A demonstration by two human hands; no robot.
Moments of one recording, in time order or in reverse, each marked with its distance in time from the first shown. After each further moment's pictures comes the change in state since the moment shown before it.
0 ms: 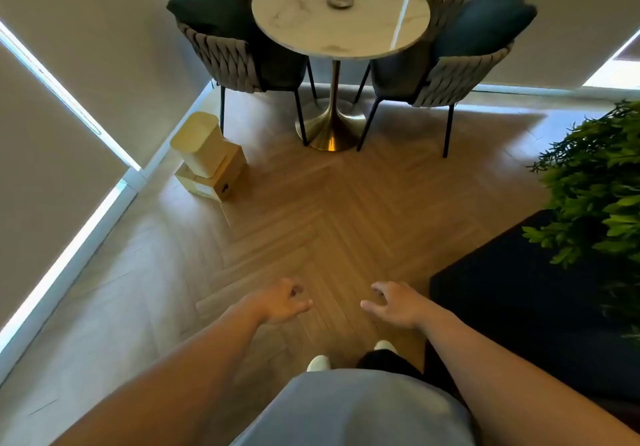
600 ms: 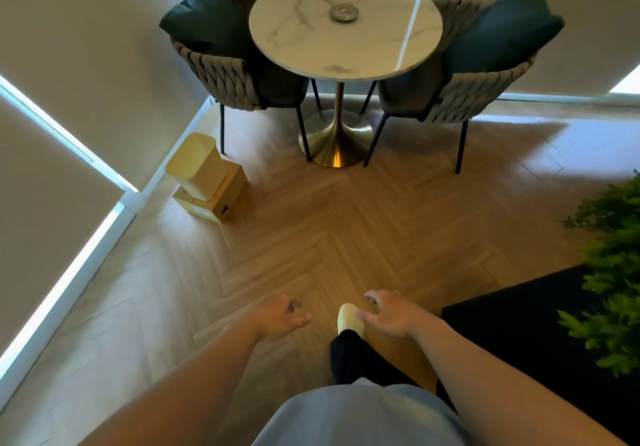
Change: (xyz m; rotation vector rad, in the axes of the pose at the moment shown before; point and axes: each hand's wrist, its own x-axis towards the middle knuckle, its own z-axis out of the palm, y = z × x) left_hand 0.088 0.023 -0.080 -0.079 -0.060 -0.092; right_hand 0.105 -0.017 -0.087 0.039 -0.051 -0.035
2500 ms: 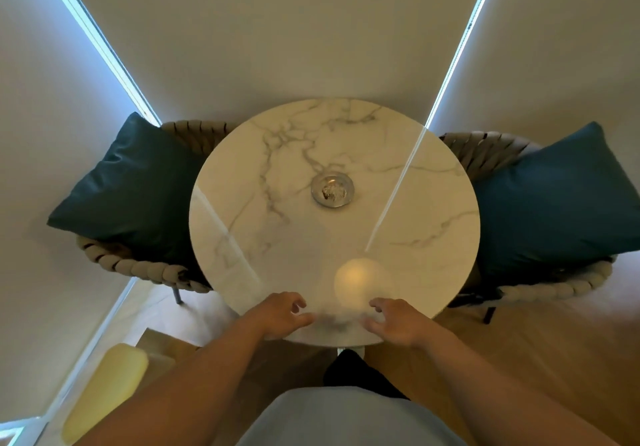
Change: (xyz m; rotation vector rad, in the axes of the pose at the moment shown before) left_hand 0.511 0.232 -0.605 0.020 0.054 0.119; right_hand 0.471 -0.135 -0.630 -0.043 0.115 -0.055
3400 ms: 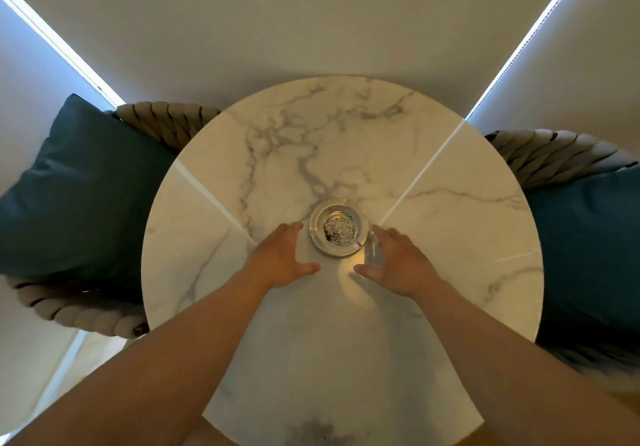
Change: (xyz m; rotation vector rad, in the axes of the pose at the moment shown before) left_hand 0.218 0.042 -0.149 0.062 0.280 -0.026; right_hand 0.222 -0.015 -0.161 -0.101 0.323 -0.093
